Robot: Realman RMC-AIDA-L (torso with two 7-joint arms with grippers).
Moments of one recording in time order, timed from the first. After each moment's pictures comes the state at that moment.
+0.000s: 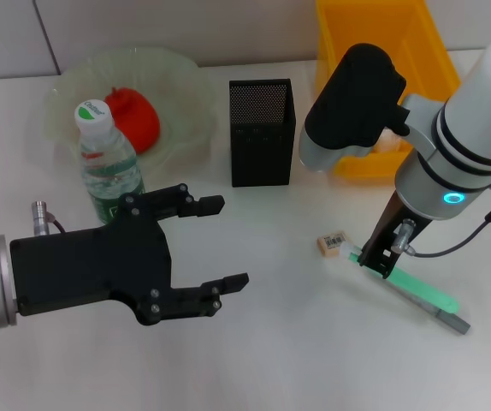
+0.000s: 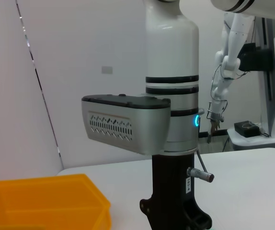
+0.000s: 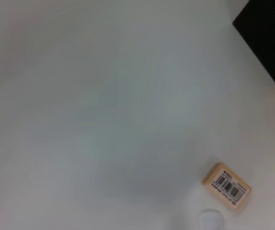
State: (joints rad) left arm -0.08 -2.06 1.46 1.38 1.54 1.42 -1.31; right arm 0.65 2.08 -1.67 -1.46 -2.72 -1.68 2.71
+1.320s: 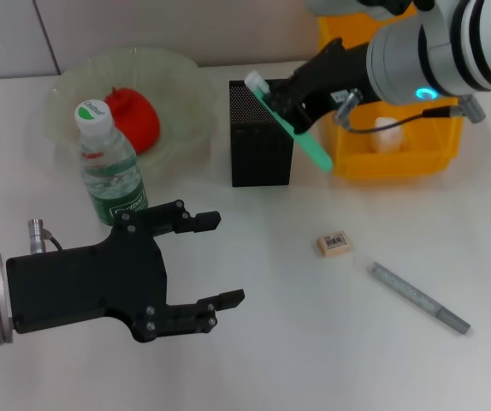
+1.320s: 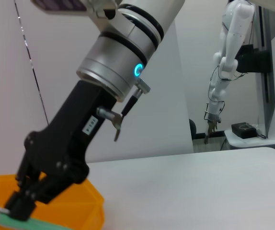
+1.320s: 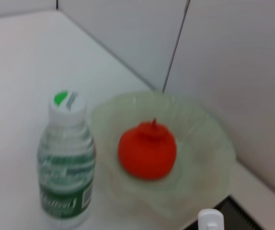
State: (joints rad) left arm -0.06 -2.07 1.46 1.36 1.54 1.44 -1.28; right arm 0.50 2.09 -1.58 -1.69 -2.56 -1.21 2.62
